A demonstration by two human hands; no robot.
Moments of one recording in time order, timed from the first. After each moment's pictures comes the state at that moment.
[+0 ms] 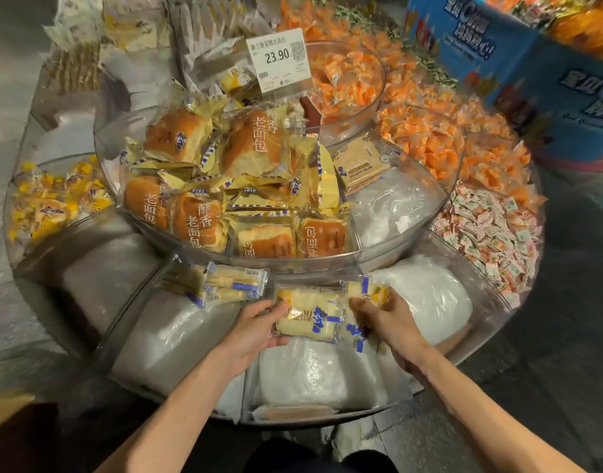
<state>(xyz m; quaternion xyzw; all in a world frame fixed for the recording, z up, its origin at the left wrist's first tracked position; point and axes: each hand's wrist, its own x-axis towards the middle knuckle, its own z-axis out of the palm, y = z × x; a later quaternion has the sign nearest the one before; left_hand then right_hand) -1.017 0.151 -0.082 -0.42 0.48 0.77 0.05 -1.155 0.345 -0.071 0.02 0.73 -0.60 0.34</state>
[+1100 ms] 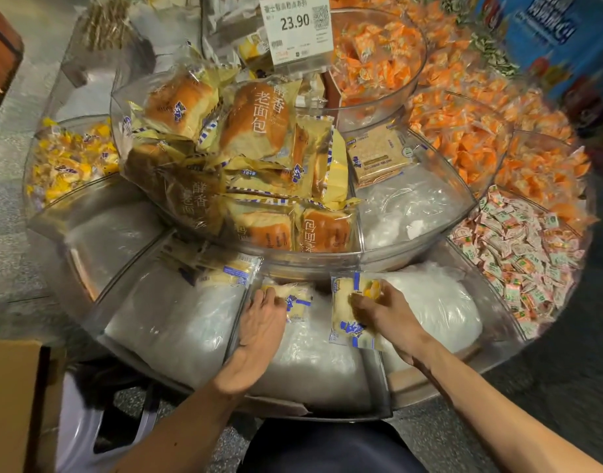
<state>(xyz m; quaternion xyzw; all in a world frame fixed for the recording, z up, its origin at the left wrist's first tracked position) -1.046 0.188 -0.162 -0.27 0.96 0.00 0.06 -1.201 0.344 -0.069 -0.04 0.73 -0.53 0.43</state>
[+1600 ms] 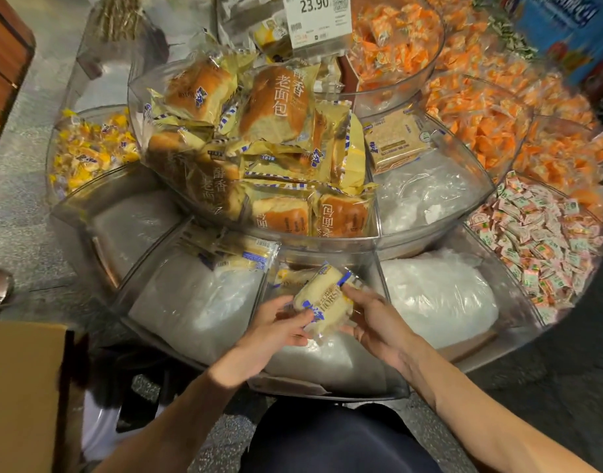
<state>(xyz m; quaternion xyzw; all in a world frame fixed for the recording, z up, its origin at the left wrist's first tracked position) -1.006 0.204 -0.084 -0.45 0.50 0.74 0.01 -1.152 0.326 -0.087 0.11 0.52 -0.63 0.57</state>
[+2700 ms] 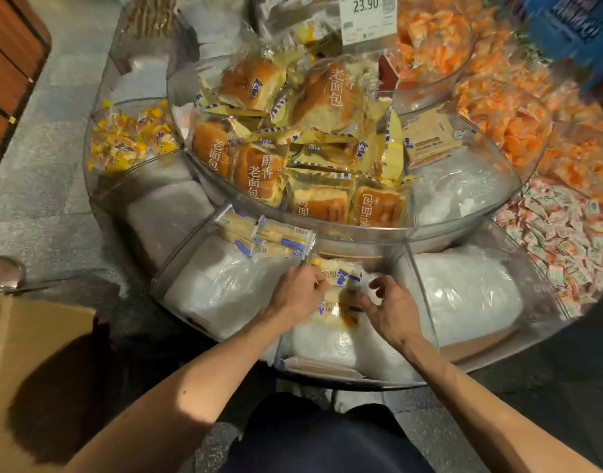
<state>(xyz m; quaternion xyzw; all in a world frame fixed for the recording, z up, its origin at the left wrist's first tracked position) -1.007 0.158 -0.098 -0.34 0.87 0.35 0.05 -1.115 0.316 -0.111 -0.25 0.91 -0.25 0.21</state>
